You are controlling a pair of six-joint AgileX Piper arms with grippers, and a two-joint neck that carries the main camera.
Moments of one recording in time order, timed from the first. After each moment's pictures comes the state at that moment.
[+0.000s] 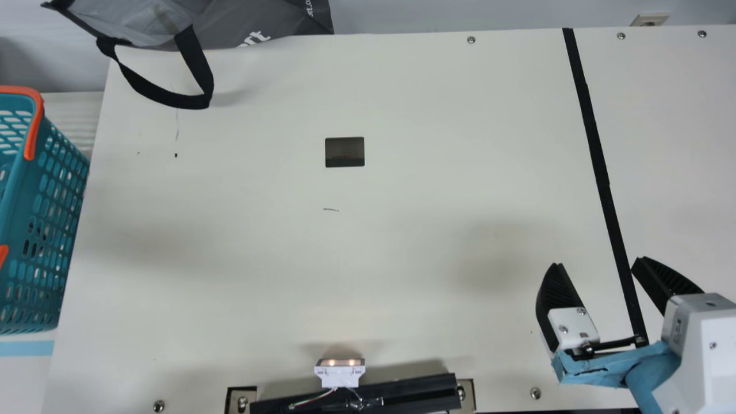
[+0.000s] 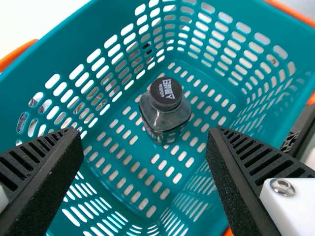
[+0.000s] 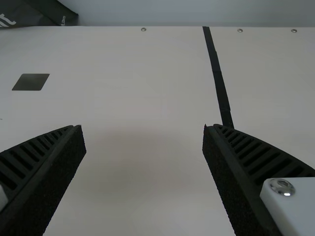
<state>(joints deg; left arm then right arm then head) 43.5 71.5 -35.2 -23.1 14.1 25.1 -4.0 13.5 -20.3 4.9 38.1 -6.4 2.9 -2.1</state>
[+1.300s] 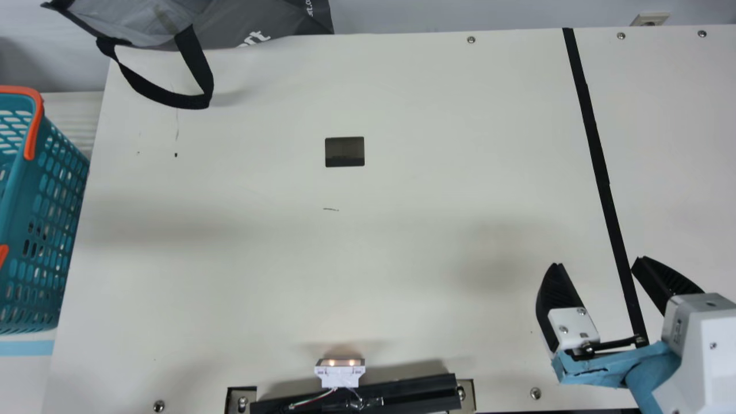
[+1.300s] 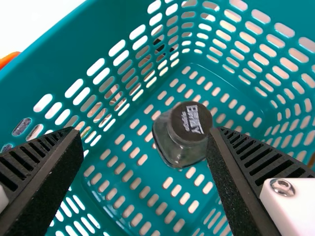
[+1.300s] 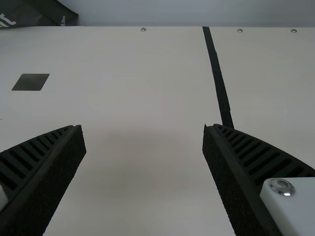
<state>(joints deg) 45.3 88.5 -43.2 -39.9 8.1 43.3 -4.0 13.5 -20.3 4.9 38.1 -6.4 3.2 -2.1</state>
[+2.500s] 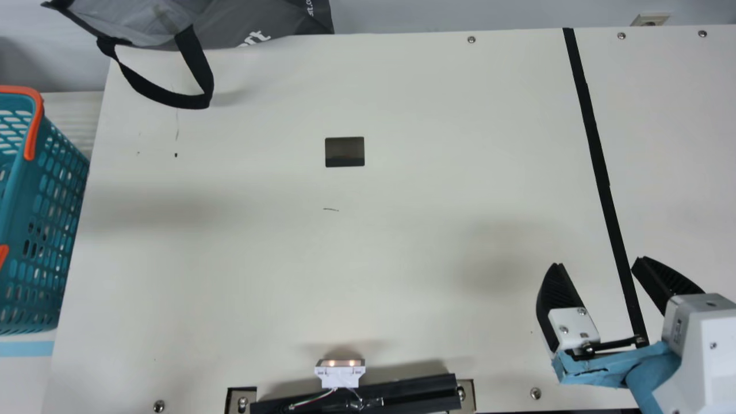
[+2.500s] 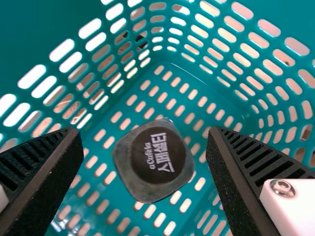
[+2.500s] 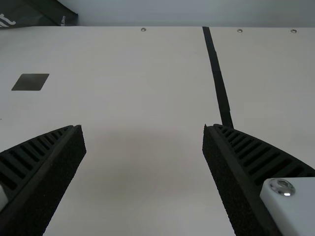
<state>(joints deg) 43.6 100.3 -49.9 -68.0 10.8 70.0 -4.0 13.5 -20.3 4.8 38.1 -6.4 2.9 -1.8</state>
